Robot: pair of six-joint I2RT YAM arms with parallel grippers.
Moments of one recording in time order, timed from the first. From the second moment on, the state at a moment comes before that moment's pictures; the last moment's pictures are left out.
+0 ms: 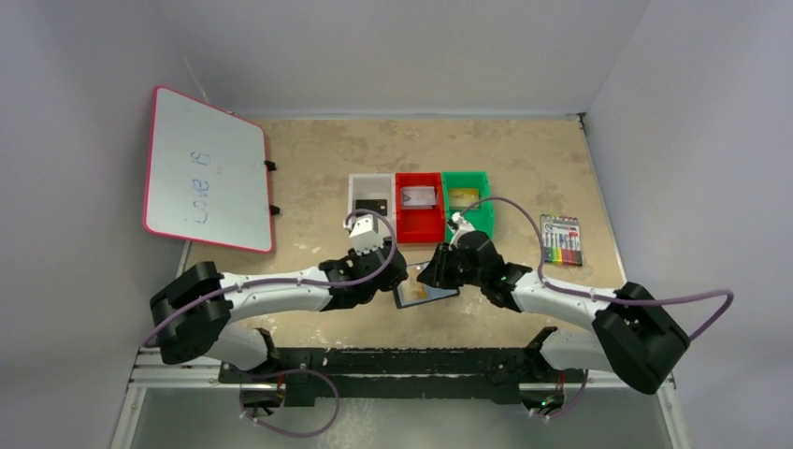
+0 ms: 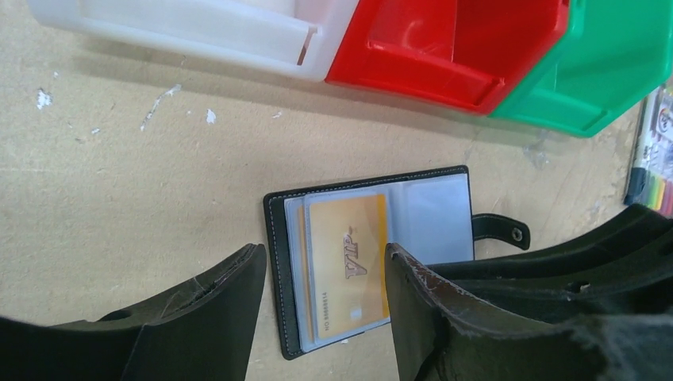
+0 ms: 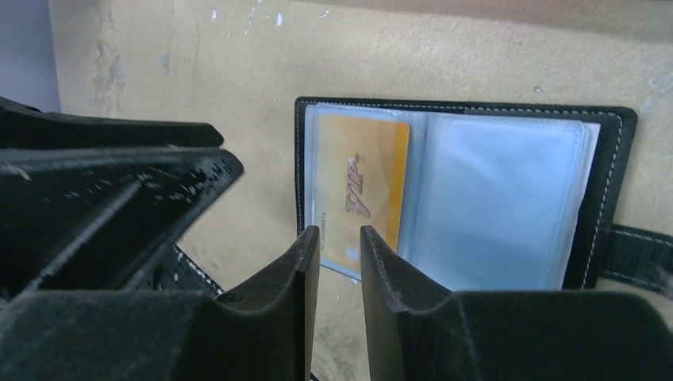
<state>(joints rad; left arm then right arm) -1.09 1.40 0.75 -0.18 -0.61 -1.17 0.72 1.22 0.43 0.13 -0.15 0.79</state>
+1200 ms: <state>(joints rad) -1.11 1.65 0.84 -0.20 -0.52 -1.06 0.63 1.43 0.25 0.58 -0.26 0.98</state>
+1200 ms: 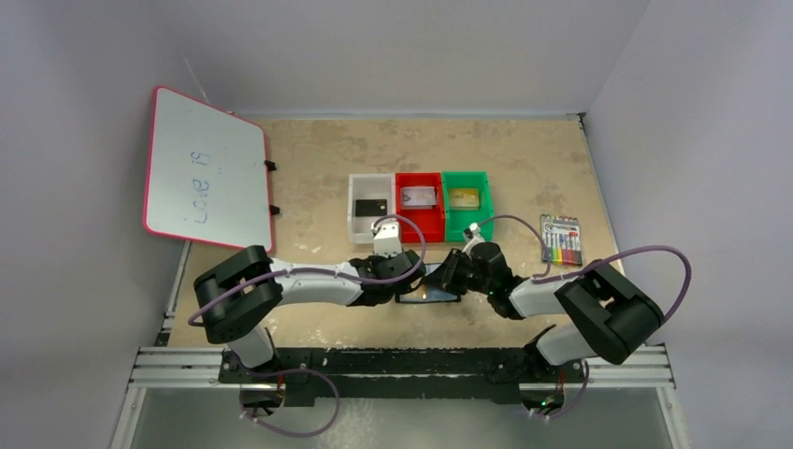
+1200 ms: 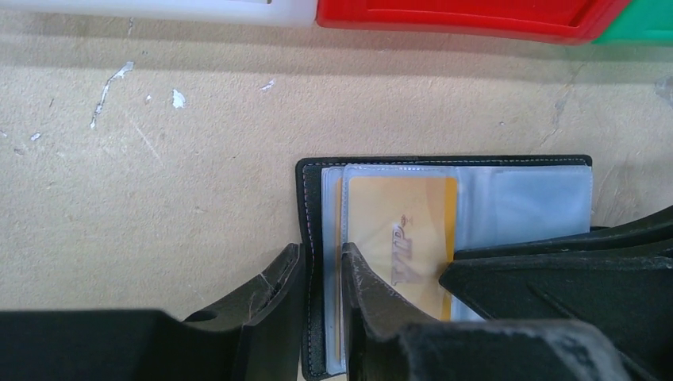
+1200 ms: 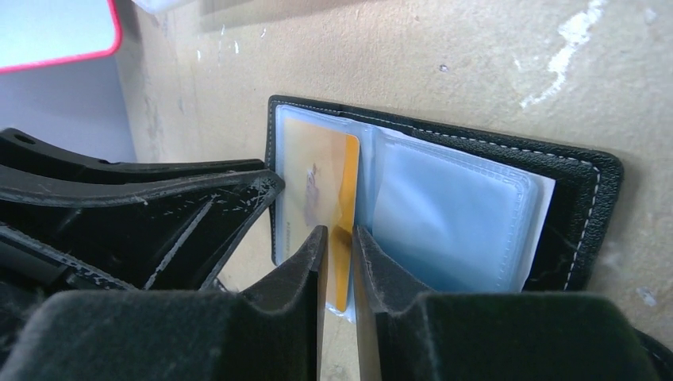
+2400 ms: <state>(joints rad) -1.21 1.68 0.83 -0.18 -0.63 -1.18 0.61 1.32 0.17 0.54 -0.19 1.16</state>
